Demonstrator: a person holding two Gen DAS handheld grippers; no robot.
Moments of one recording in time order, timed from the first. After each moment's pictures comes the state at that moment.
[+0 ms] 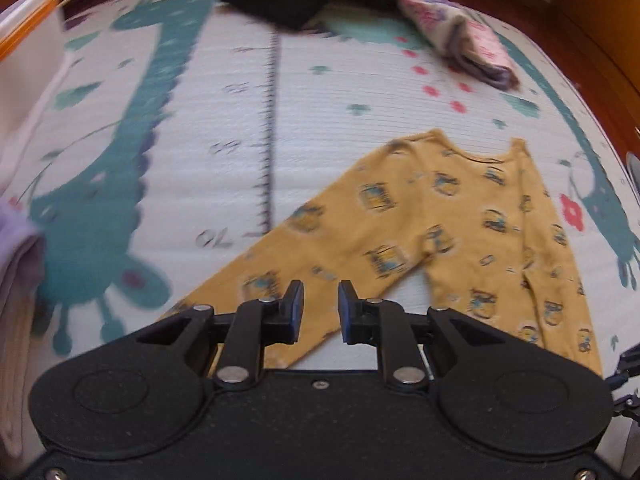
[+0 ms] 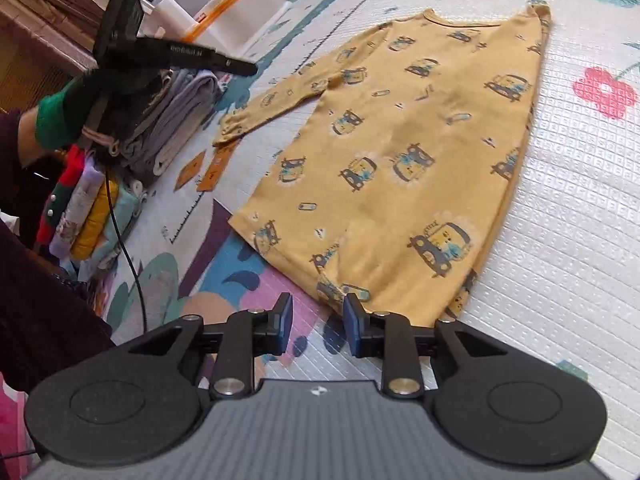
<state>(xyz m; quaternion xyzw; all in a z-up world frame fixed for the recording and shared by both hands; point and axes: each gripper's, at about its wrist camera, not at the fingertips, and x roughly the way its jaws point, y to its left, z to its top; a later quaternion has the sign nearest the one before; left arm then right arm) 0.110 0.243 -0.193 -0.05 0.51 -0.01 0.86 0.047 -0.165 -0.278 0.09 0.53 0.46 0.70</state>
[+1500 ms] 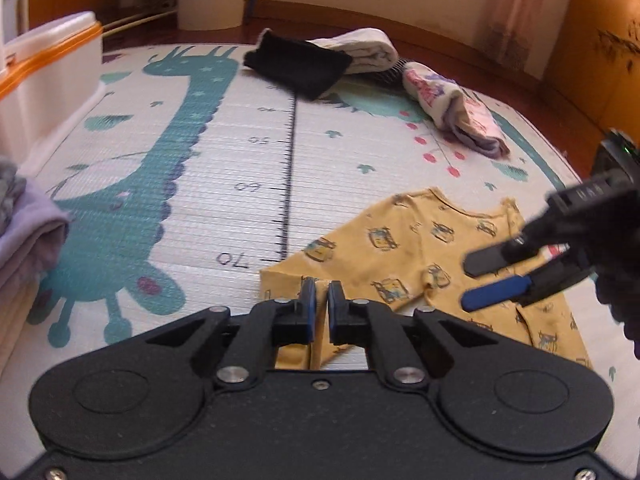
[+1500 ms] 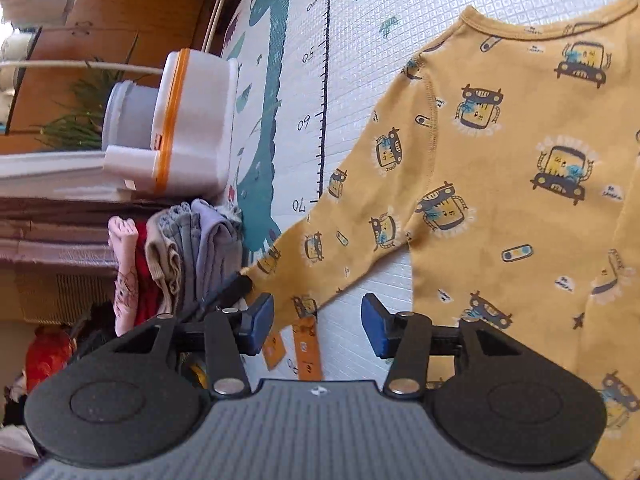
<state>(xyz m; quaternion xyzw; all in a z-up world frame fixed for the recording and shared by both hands) 0.068 0.232 -0.197 -0.05 0.39 -0.04 0.92 0.206 -0.020 -0.281 0.34 0.62 0.37 0.60</state>
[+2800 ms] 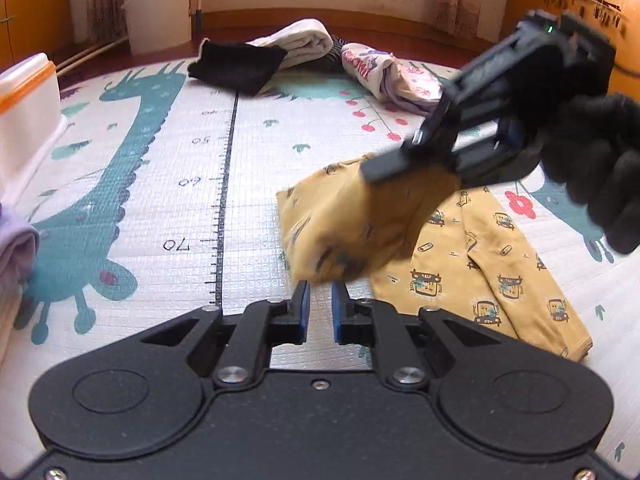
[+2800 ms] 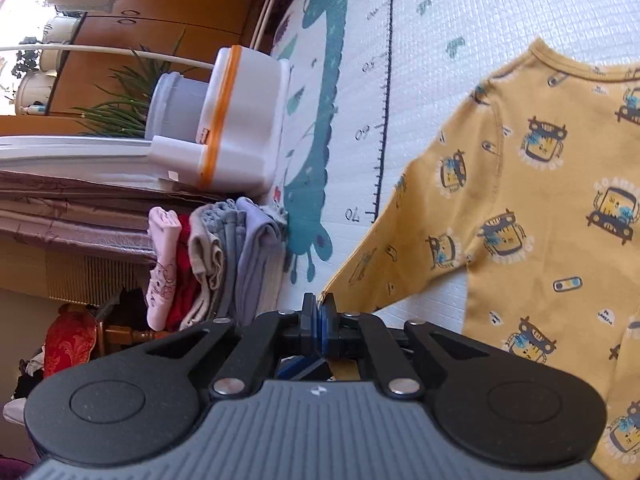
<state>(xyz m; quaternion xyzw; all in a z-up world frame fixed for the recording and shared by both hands) 0.036 0.182 -0.200 -0.01 0.39 -0.08 0.92 0.213 -0.018 -0.247 0.34 0.58 0.43 0.60</state>
